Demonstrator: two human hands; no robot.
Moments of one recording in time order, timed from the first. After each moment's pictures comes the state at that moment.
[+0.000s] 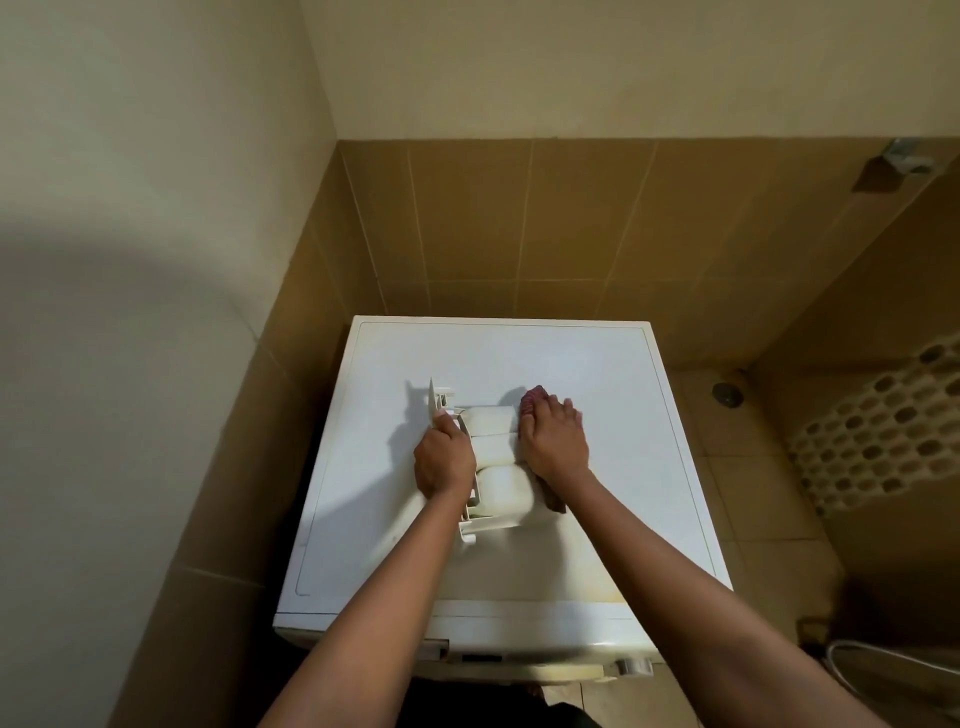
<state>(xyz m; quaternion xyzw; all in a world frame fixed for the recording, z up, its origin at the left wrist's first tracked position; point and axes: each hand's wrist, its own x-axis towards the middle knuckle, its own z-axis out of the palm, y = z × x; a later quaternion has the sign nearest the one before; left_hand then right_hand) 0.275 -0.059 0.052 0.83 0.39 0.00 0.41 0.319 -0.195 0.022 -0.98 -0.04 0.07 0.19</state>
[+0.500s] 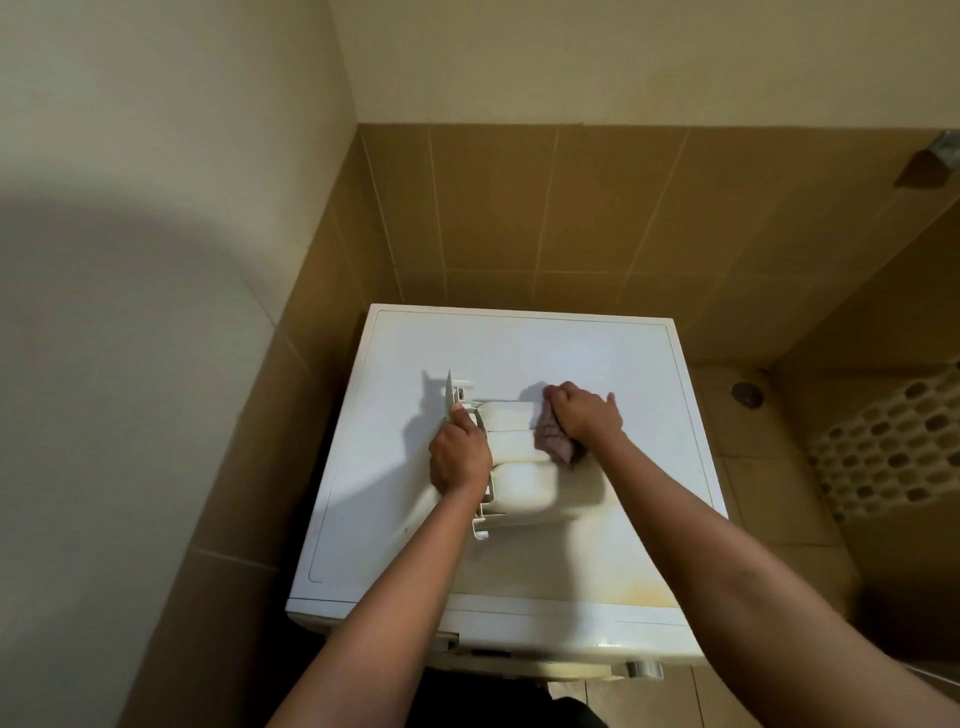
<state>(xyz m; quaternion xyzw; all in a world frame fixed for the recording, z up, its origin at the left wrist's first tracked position) 0.273 -0.059 0.055 0.83 0.39 -0.02 0.40 0.368 -0.213 0.025 -0.96 -0.02 0.21 0.18</state>
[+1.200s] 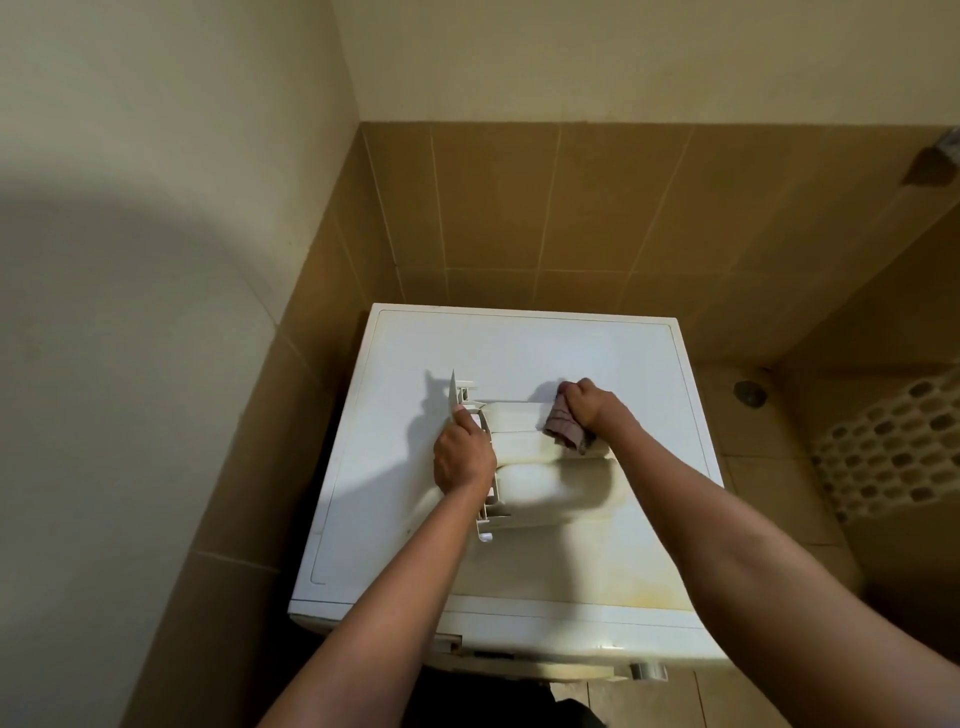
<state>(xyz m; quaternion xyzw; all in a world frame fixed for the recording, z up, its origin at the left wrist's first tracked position) 0.275 -0.060 0.056 0.82 0.40 -0.03 0.42 0.386 -0.222 0.023 -0.94 0.05 0.27 0.23</state>
